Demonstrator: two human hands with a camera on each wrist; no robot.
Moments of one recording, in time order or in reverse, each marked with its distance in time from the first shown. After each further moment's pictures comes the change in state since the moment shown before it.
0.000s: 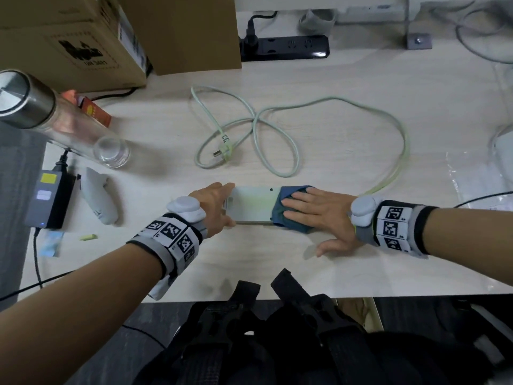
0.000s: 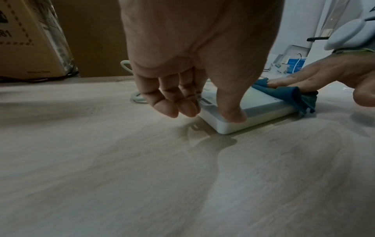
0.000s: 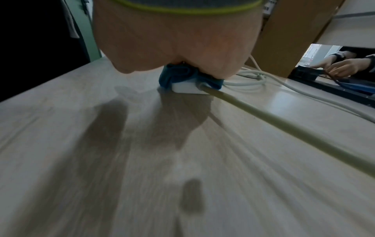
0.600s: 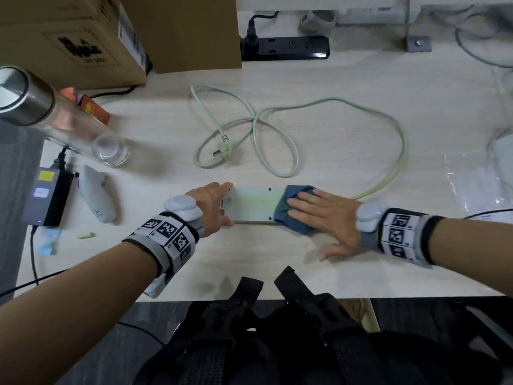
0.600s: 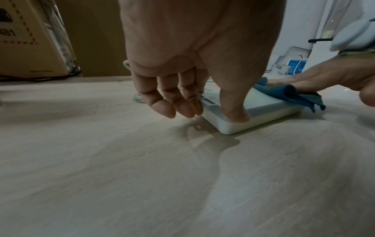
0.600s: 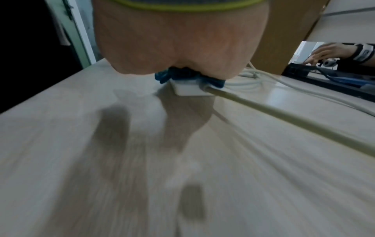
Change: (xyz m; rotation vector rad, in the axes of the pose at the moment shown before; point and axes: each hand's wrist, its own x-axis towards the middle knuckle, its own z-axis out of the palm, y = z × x) left_hand -0.002 -0.002 -0.003 0.021 0.017 0.009; right_hand -0.009 -0.010 -0.004 -0.003 -0.019 0.108
